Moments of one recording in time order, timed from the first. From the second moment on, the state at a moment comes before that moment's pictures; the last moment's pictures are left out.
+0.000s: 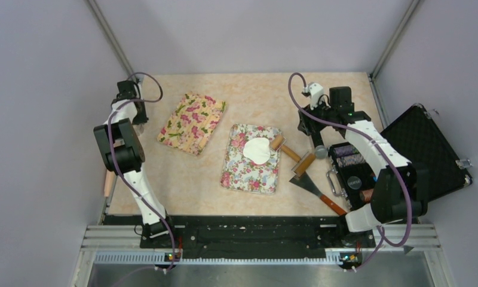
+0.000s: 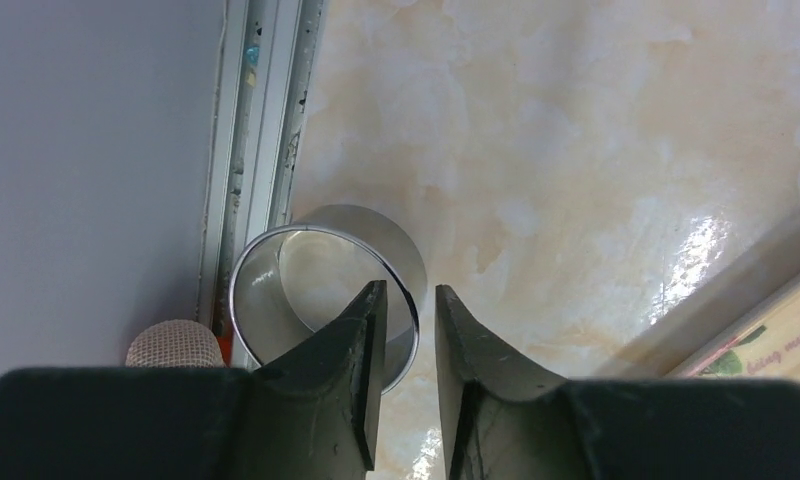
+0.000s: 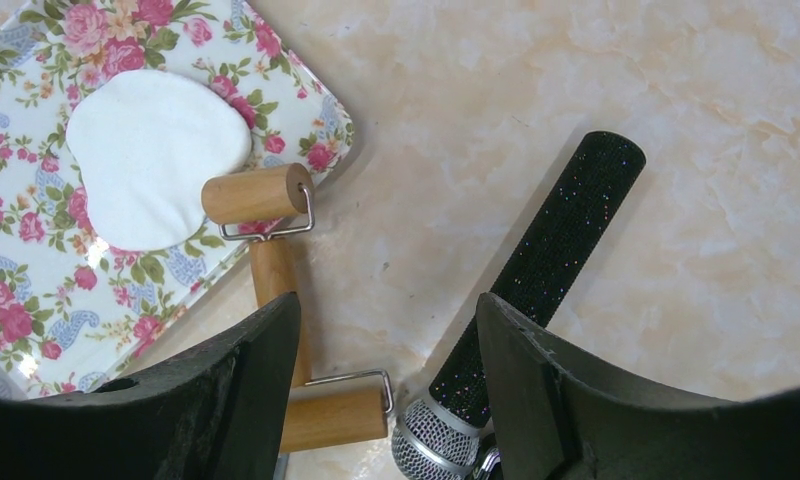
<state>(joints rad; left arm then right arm) 0.32 2.10 1.64 -0.48 -0.12 0.12 0.16 1.47 1.12 -0.40 -0.39 -0.35</state>
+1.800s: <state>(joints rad) -0.84 1.75 1.27 -0.41 -0.04 0.29 0.06 1.41 1.09 -0.34 -0.38 -0.31</state>
